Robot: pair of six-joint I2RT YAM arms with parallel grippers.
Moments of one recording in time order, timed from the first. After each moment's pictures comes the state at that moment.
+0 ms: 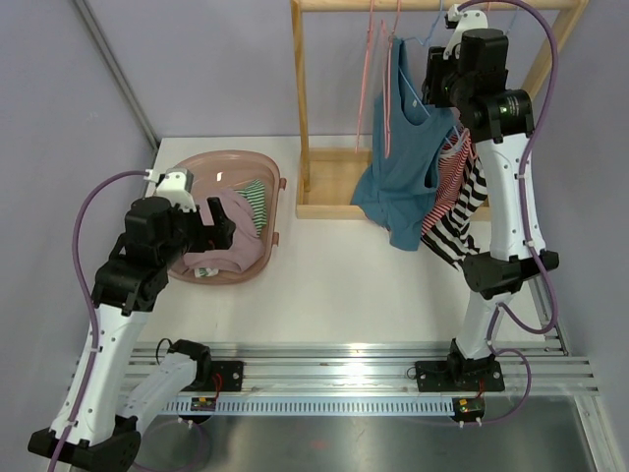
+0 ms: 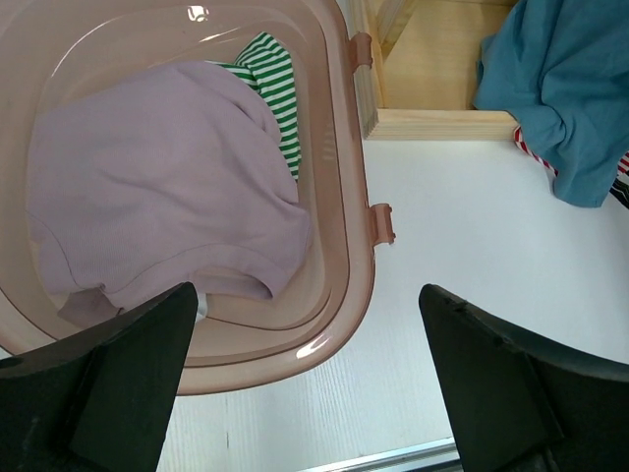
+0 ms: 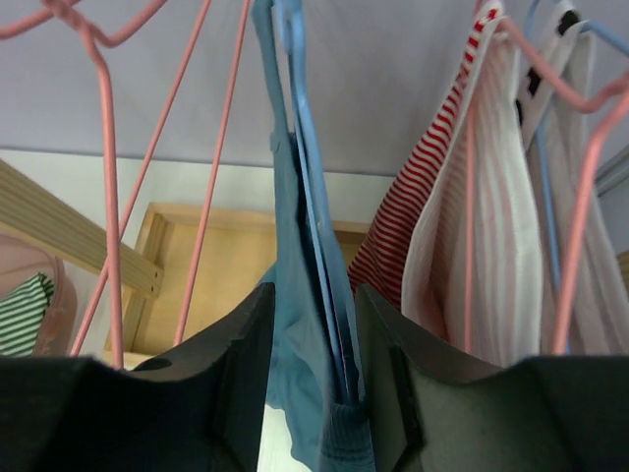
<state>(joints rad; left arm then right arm) -0.25 0.80 1.14 -0.81 0.00 -0.24 0.23 1.91 2.58 -0.98 0.13 0.05</state>
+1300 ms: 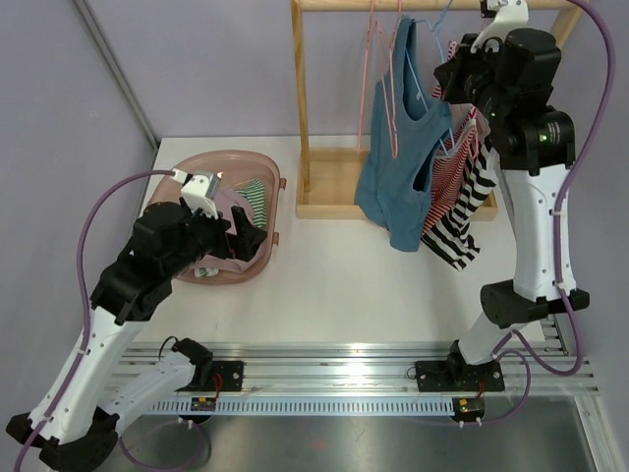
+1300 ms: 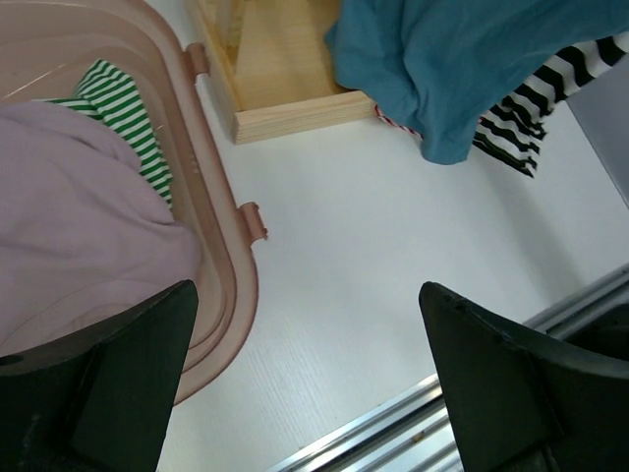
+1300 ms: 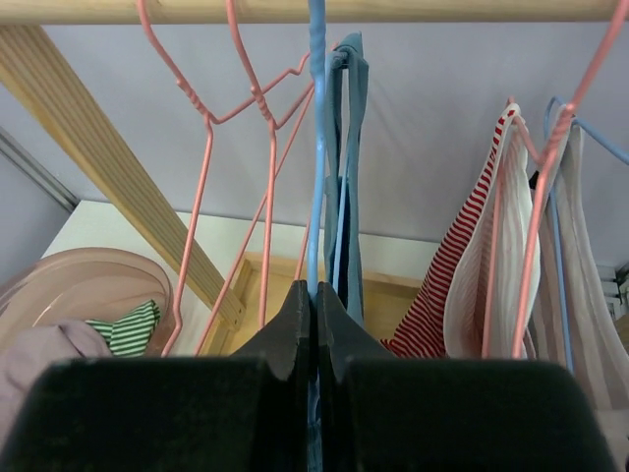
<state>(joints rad) -0.46 0.79 1.15 -0.74 0.09 -0.29 0.23 1.72 2.47 -0.85 -0.02 0.12</state>
